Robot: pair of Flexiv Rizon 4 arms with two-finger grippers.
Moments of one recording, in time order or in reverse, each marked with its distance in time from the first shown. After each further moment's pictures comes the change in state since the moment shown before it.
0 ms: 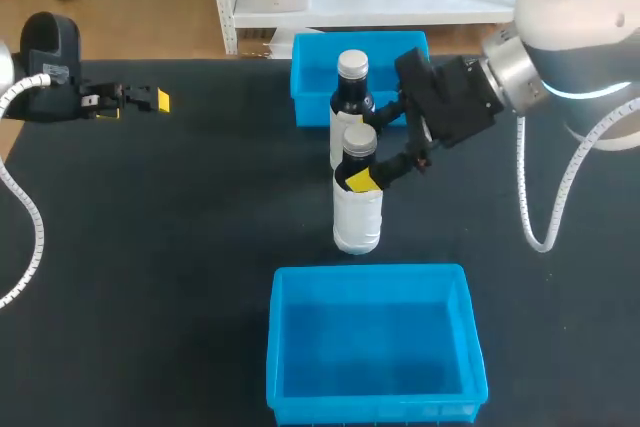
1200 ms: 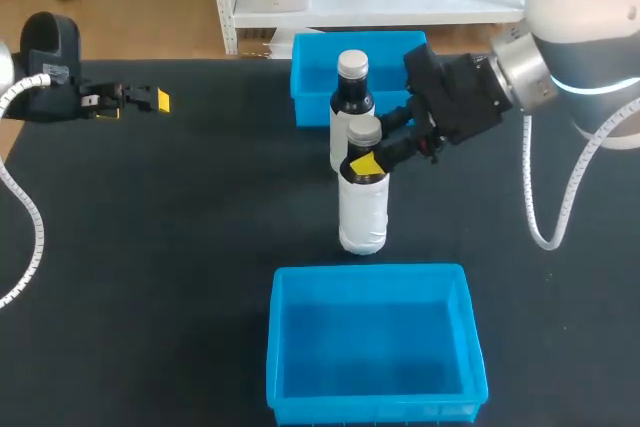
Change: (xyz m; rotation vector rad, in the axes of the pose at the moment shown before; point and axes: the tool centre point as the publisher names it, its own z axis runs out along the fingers) left arm 0.000 0.000 0.000 0.000 0.000 0.000; right arm -0.003 -0.001 -0.011 0.017 -0.023 -0.013
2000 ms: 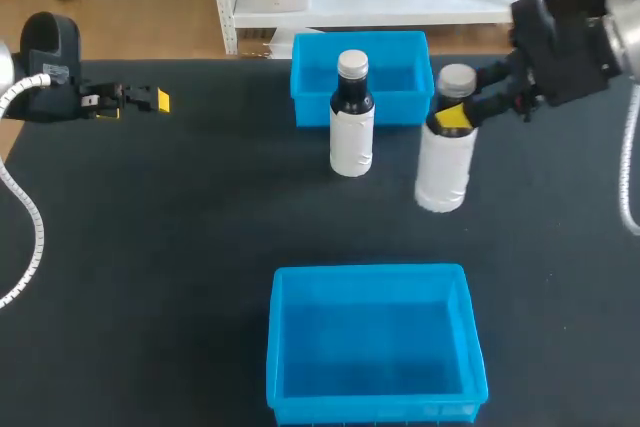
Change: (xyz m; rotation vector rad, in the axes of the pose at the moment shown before) left arm 0.000 0.000 0.000 0.000 0.000 0.000; right arm 0.010 -0.020 -0.122 0.203 -0.015 0.071
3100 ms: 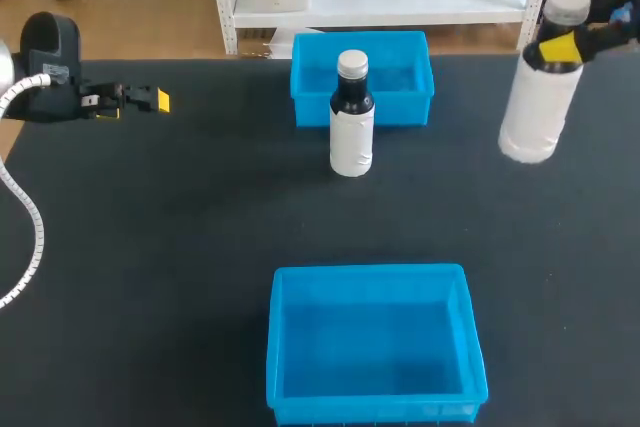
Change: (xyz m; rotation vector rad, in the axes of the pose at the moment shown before) left arm 0.000 0.000 0.000 0.000 0.000 0.000; right arm -0.045 0.007 -0.130 0.093 -0.001 -0.021
